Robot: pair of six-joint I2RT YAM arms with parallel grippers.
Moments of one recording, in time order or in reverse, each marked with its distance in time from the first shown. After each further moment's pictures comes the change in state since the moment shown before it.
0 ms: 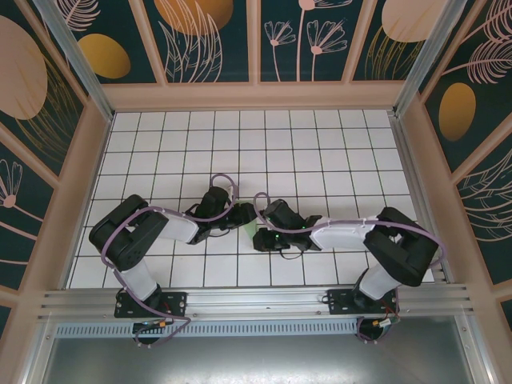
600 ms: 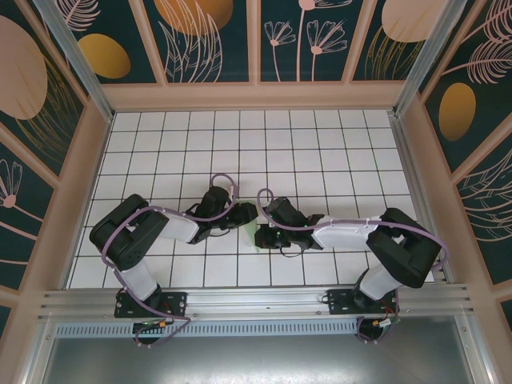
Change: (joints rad) left arm 0.000 0.005 0.005 0.000 0.005 0.000; right arm -0.019 -0.001 -0.005 0.023 -0.013 0.040
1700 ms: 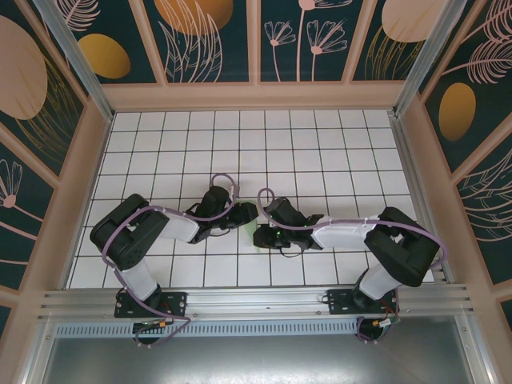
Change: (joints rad) left arm 0.000 0.004 0.005 0.000 0.003 0.000; right arm -0.005 0.012 -0.003 0.011 0.012 0.031
